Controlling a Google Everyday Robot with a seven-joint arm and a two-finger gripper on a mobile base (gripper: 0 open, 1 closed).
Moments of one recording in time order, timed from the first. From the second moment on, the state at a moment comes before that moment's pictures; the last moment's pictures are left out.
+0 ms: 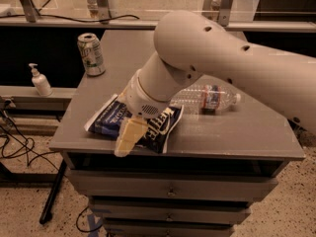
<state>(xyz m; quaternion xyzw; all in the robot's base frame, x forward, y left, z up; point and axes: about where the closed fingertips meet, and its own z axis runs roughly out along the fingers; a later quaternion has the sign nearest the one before) 0.472 0.084 0.843 -0.71 0.64 0.16 0.25</state>
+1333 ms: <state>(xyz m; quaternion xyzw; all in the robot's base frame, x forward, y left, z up) 0.497 0.089 0.874 -0.71 0.63 0.16 0.26</state>
